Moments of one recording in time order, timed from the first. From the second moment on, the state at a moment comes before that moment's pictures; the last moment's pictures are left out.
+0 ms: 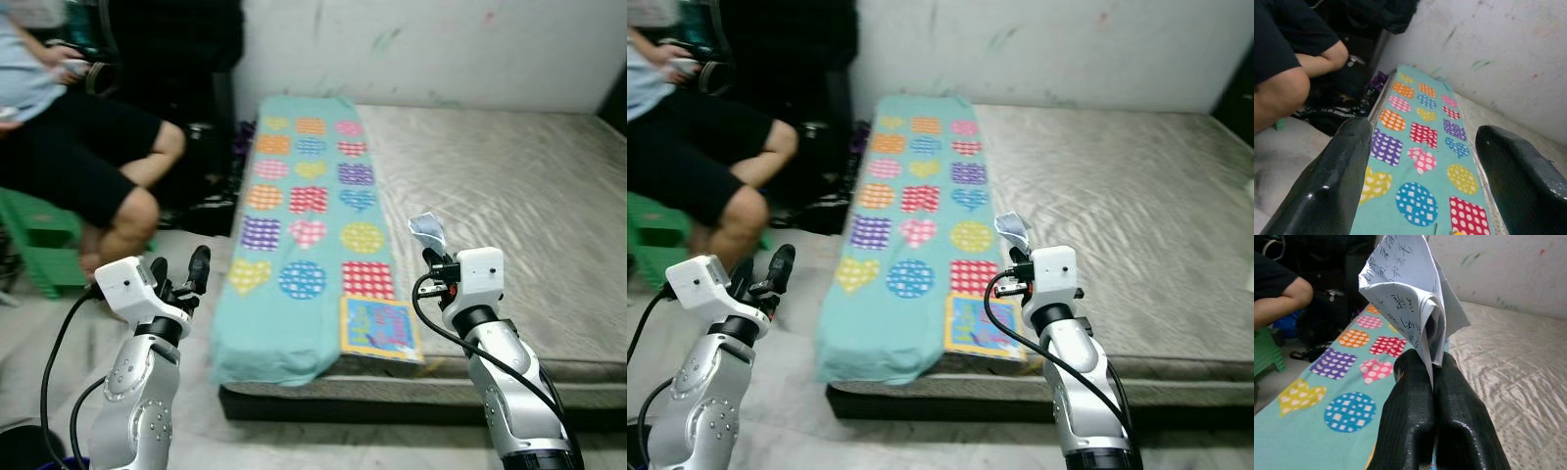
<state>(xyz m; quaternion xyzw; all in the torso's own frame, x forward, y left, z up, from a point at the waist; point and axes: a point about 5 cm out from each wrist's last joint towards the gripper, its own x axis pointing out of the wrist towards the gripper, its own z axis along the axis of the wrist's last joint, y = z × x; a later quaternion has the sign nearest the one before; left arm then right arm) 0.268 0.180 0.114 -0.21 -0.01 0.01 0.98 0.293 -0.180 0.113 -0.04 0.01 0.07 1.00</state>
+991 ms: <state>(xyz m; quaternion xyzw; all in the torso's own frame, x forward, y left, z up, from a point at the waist) 0.269 0.173 0.113 -0.21 0.00 0.01 0.98 0.293 -0.181 0.113 -0.05 0.00 0.07 1.00</state>
